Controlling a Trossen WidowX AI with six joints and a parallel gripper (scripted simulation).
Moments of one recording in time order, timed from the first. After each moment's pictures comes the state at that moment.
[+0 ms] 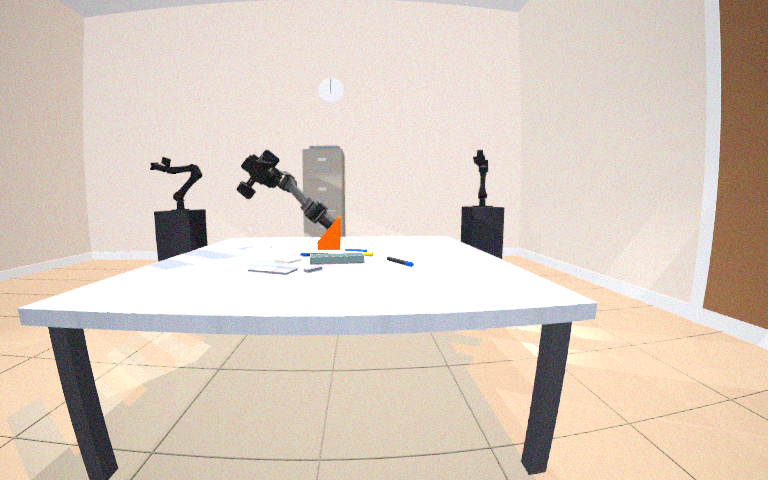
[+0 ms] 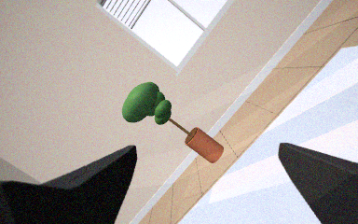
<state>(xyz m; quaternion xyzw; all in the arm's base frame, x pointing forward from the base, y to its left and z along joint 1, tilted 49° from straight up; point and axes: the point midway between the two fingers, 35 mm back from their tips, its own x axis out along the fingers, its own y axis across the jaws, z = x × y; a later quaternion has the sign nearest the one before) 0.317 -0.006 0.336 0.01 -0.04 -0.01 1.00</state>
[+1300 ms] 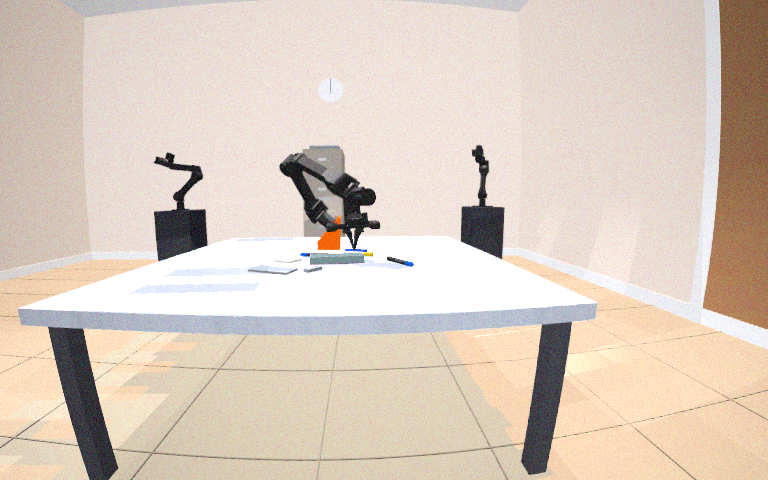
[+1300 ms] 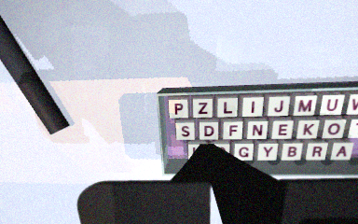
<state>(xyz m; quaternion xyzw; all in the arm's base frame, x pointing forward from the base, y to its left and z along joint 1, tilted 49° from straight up) 0.322 0.045 -0.084 -0.30 0.65 -0.25 0.65</state>
